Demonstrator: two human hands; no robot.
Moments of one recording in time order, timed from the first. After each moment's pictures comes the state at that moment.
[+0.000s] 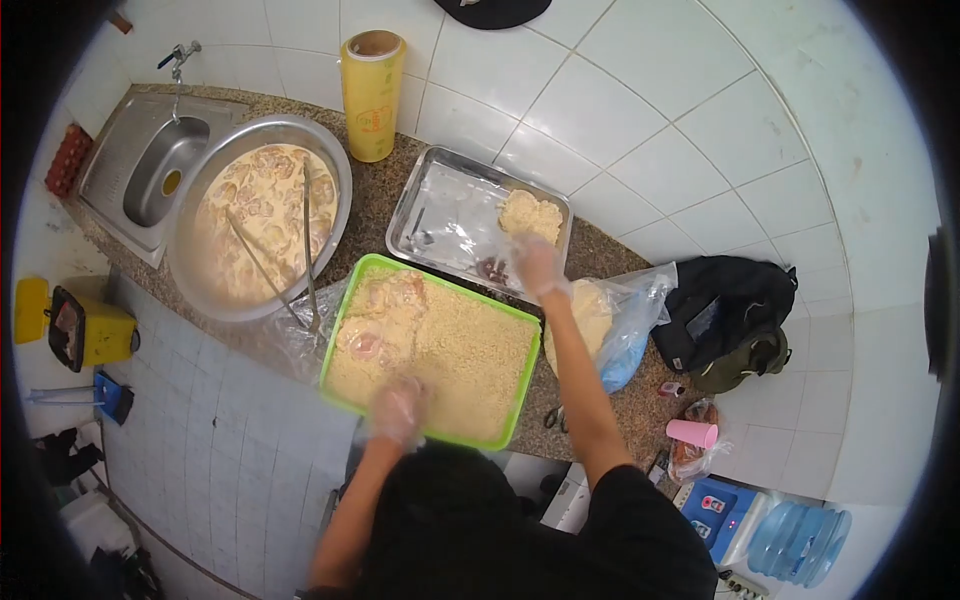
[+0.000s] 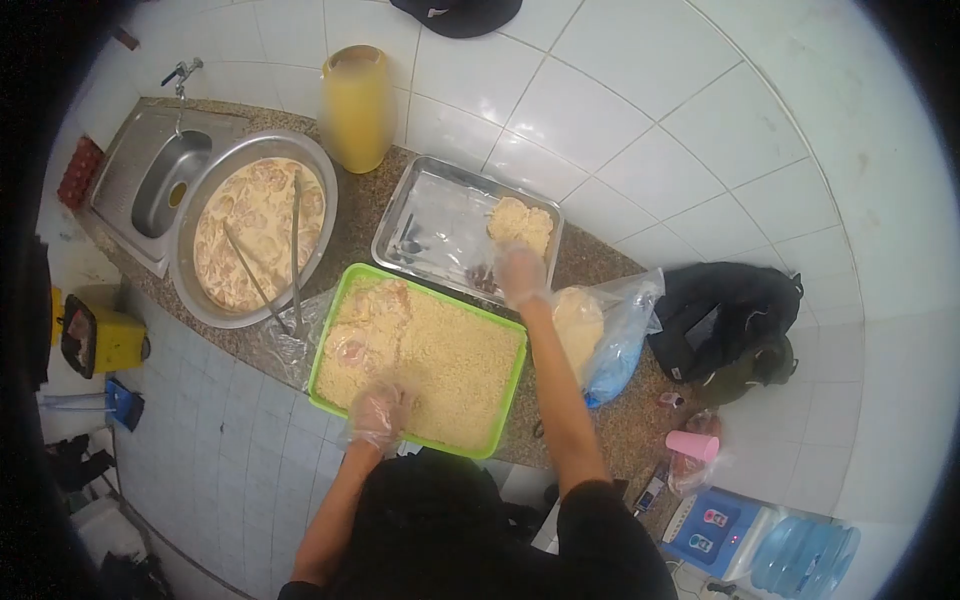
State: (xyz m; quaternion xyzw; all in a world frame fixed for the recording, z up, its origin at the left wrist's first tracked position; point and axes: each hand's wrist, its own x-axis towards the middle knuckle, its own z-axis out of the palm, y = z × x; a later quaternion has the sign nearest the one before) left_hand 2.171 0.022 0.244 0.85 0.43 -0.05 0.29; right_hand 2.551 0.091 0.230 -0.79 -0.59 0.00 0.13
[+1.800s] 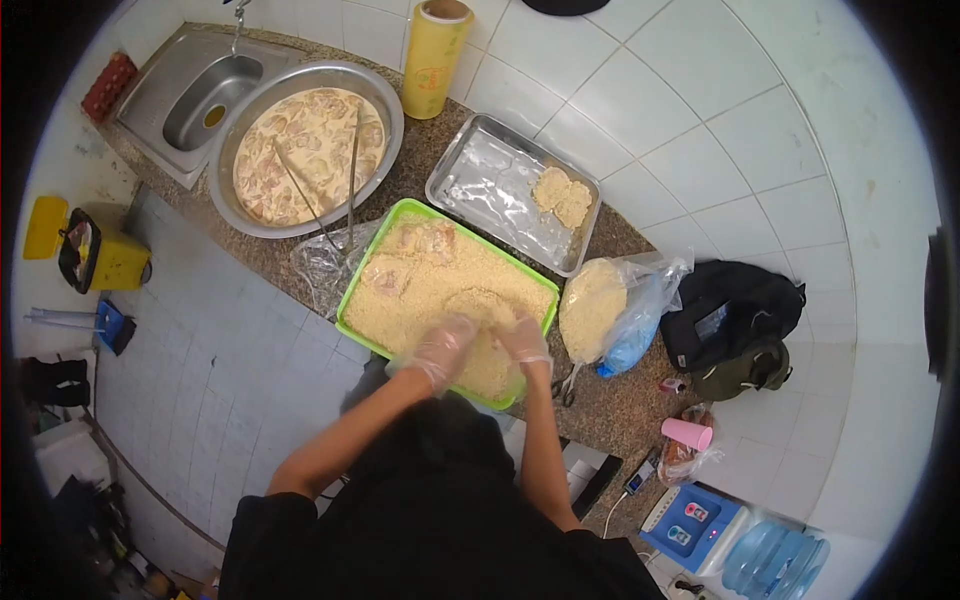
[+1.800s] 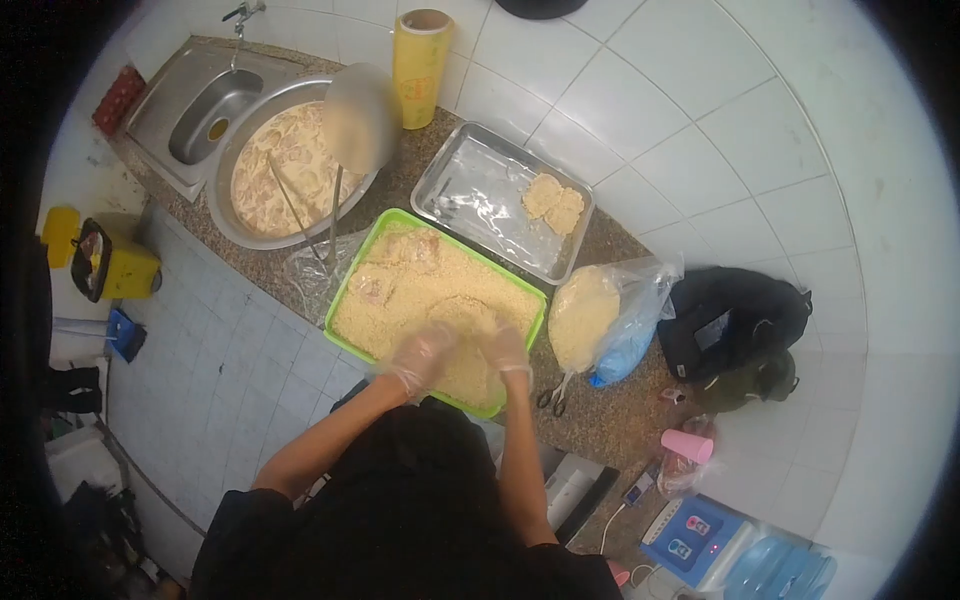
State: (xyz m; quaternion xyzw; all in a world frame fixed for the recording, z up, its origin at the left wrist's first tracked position) left_hand 2.201 0.001 0.223 0.90 0.28 0.17 0.29; right_hand 2.384 -0.056 0.282 -0.82 -0.34 0.41 0.23
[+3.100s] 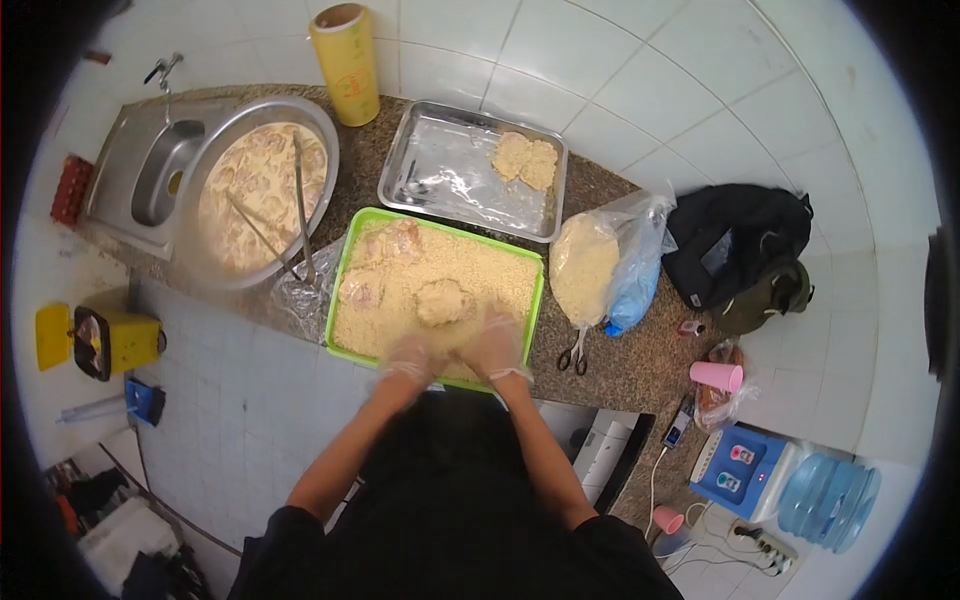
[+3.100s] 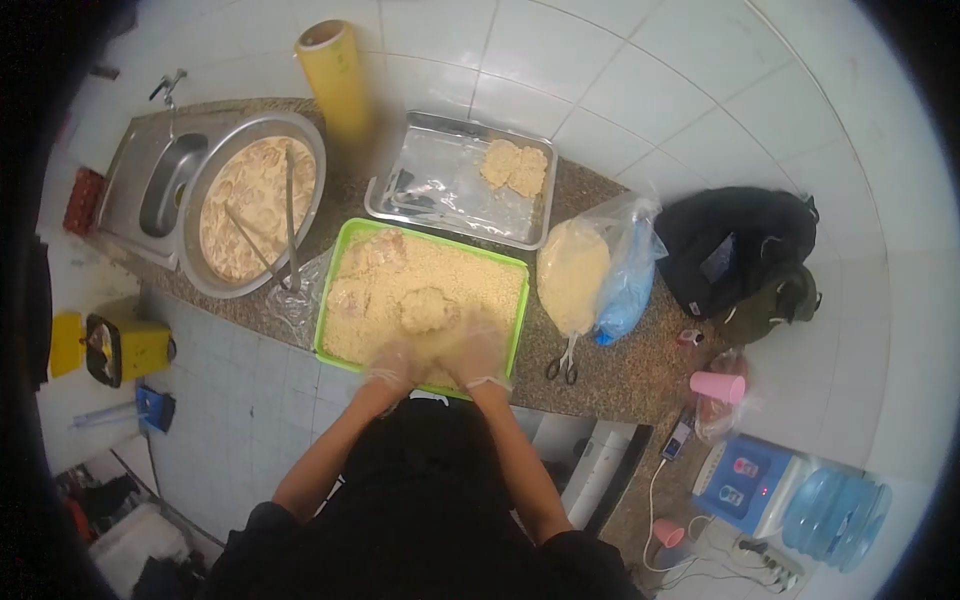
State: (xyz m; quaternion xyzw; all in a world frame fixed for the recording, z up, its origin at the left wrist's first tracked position) left_hand 2.184 0.006 0.237 0.86 0.40 -0.10 0.31; right_hand 2.333 -0.079 0.249 -0.88 -0.44 0.11 0.16
